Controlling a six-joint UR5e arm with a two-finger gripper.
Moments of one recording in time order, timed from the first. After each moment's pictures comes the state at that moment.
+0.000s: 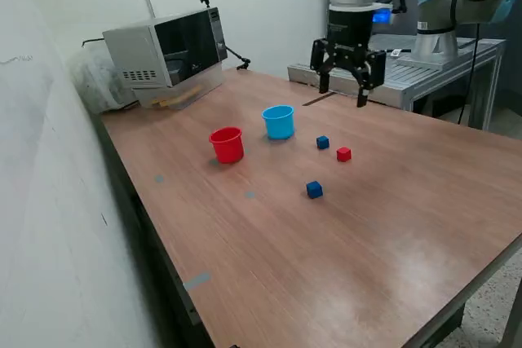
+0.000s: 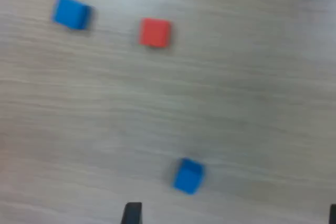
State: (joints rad) arm 0.22 -0.98 1.33 -2.00 -1.70 3.24
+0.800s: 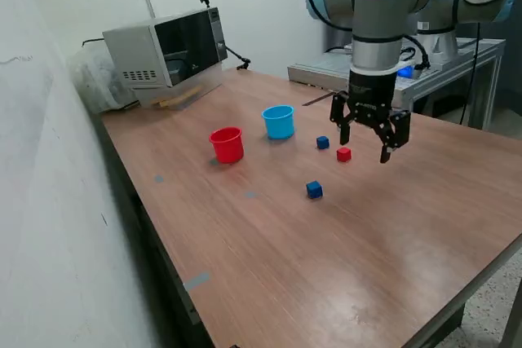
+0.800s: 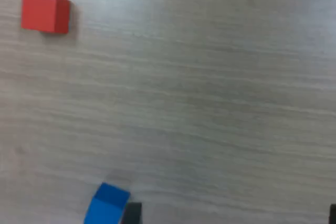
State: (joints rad) arm 0.28 -0.79 1.25 -2.06 -1.68 3.32
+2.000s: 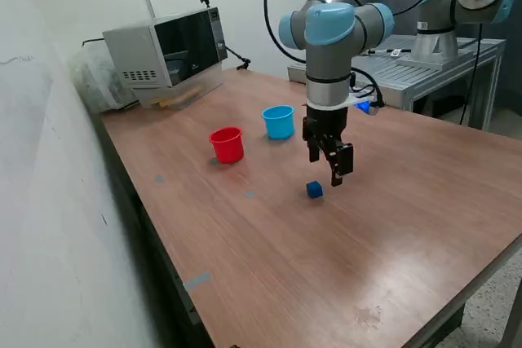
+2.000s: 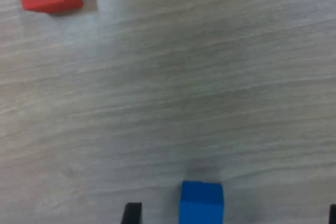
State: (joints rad) arm 0.19 -0.68 1.17 -2.08 -1.69 3.54
